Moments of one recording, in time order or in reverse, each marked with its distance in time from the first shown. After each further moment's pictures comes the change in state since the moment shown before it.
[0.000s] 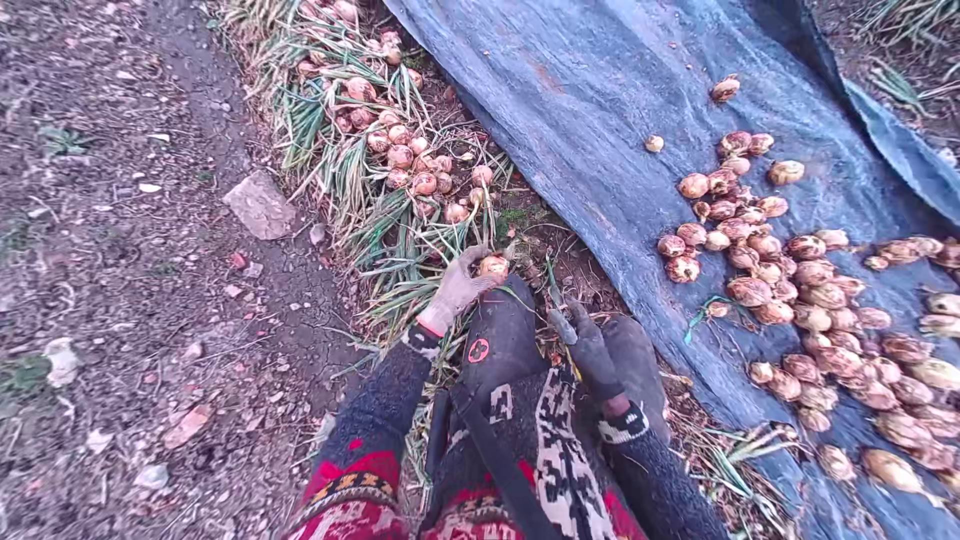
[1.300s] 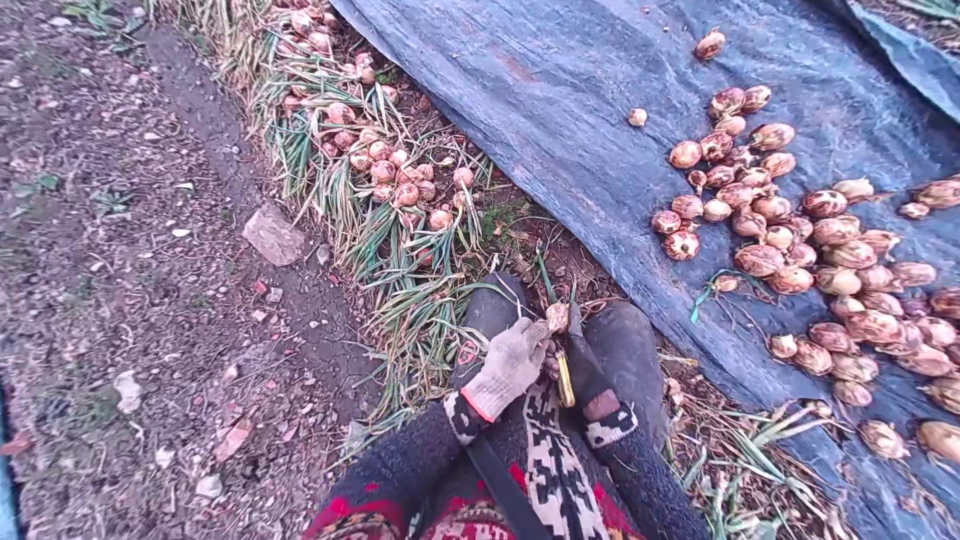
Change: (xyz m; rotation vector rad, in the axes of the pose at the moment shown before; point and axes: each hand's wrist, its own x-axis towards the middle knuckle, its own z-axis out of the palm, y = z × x) left_hand -0.099 0.035 0.157 0.733 -0.255 0.113; right_hand -0.016 0.064 -0.016 1.120 -0.306 0.705
